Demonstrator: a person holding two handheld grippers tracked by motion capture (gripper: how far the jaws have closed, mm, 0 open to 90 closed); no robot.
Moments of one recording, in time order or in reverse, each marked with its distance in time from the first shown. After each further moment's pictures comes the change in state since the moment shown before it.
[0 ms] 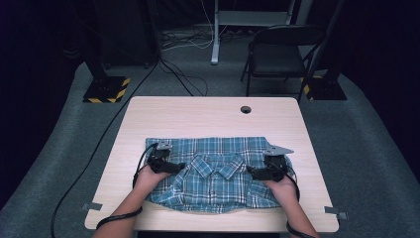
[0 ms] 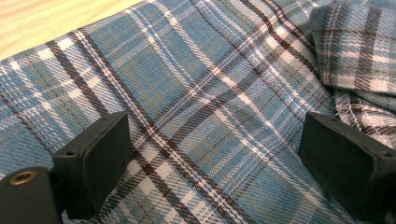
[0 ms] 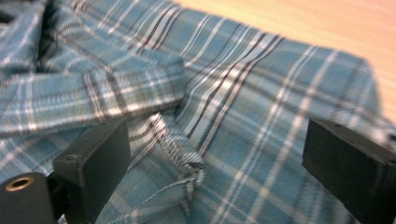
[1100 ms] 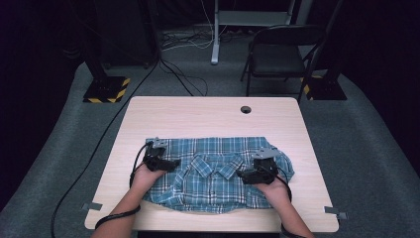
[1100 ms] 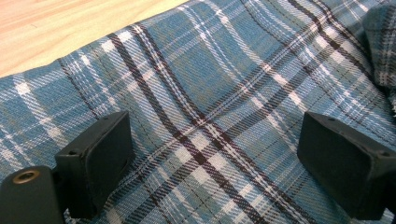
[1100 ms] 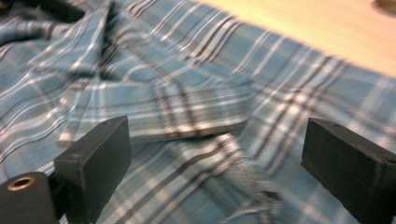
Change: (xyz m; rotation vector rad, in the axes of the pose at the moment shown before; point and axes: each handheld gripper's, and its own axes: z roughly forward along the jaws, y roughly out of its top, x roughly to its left) left arm 0.016 -0.004 -0.003 -0.011 0.063 -0.033; right arm 0.032 0.009 0.006 -0.006 0.087 -0.080
